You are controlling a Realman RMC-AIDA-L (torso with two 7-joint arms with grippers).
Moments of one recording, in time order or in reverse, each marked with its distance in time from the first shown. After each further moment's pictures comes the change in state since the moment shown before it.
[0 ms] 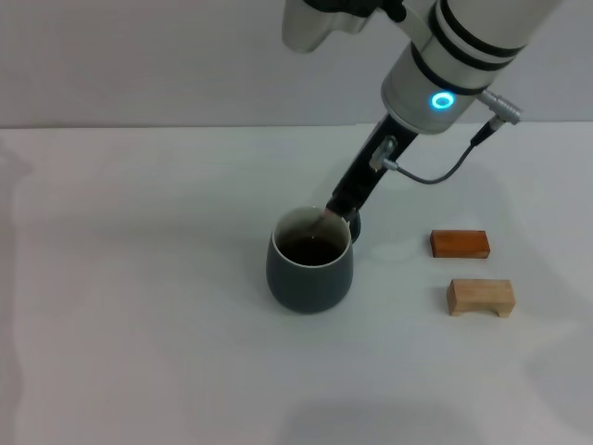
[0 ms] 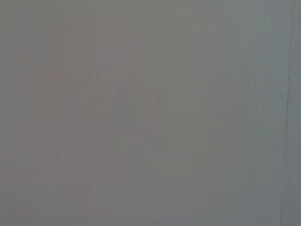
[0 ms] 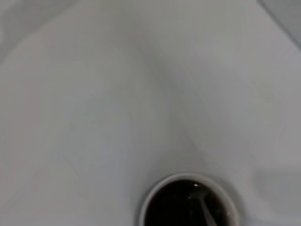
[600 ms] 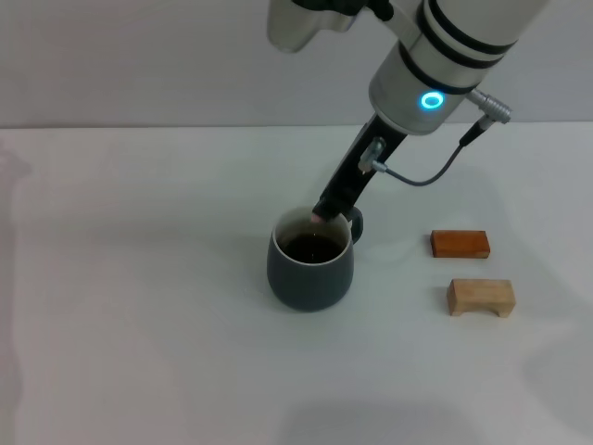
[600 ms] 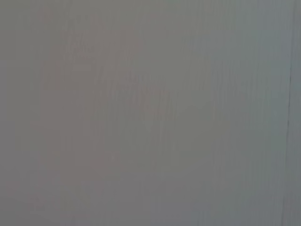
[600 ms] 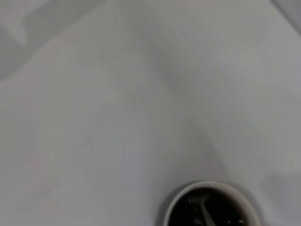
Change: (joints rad) left arm 0.000 0.000 -0.003 0.000 0.000 0.001 -0.002; right arm 0.017 0.006 0.003 0.002 0.027 0.015 -0.016
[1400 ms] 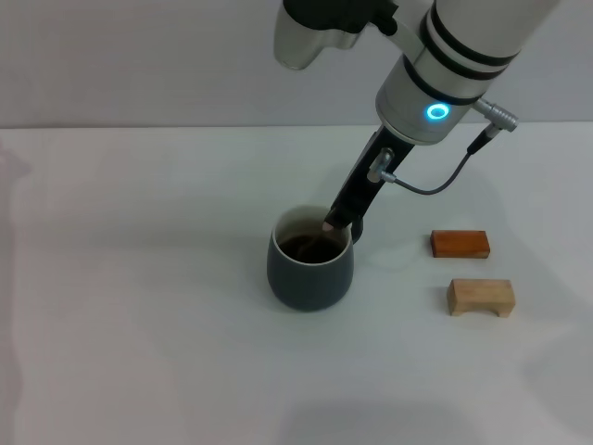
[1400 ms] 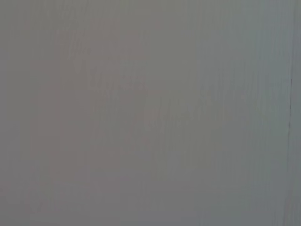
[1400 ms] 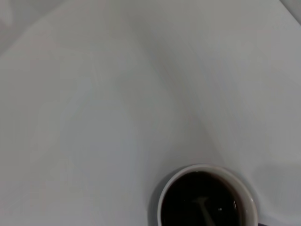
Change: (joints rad) left arm 0.003 0.001 -0.002 0.006 0.000 0.000 0.003; right arm -0.009 0.003 -0.020 -0.009 -0.018 0.004 -0.006
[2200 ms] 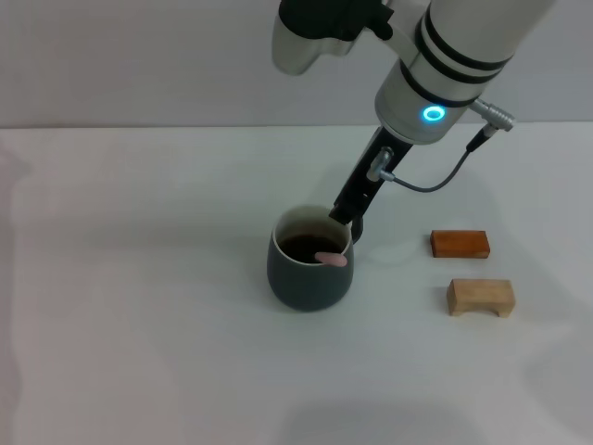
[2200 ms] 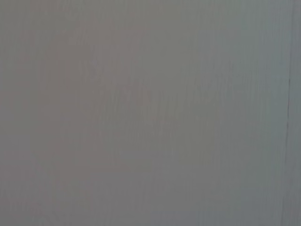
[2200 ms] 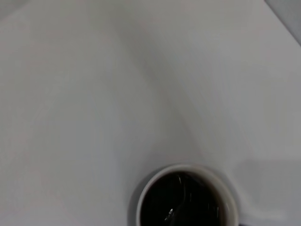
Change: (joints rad) left arm 0.003 0.001 0.006 0.002 0.000 0.002 -0.004; right arm 0.000 0.002 -0.040 -0.003 -0.034 -0.040 0.030
